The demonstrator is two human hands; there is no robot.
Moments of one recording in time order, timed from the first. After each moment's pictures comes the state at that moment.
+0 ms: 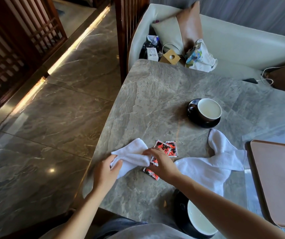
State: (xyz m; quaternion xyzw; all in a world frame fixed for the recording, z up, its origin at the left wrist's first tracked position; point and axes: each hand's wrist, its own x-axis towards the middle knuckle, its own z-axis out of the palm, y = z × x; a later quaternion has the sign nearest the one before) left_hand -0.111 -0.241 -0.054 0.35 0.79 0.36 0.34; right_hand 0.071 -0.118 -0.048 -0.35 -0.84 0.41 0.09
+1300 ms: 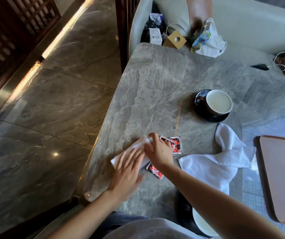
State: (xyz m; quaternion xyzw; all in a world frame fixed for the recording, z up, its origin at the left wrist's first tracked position) left_hand -0.076 -0.234 -0.052 0.68 0.71 0.12 0.16; right_hand 0.027 -0.106 -0.064 -0.51 -0.81 0.30 0.05
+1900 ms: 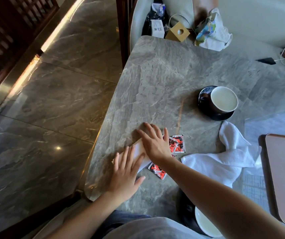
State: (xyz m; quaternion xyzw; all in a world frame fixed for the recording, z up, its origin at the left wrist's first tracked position) left_hand -0.076 -0.241 -0.081 0.67 0.74 0.02 0.11; right_hand 0.014 -0.091 -0.083 -0.41 -0.89 0.17 -0.04
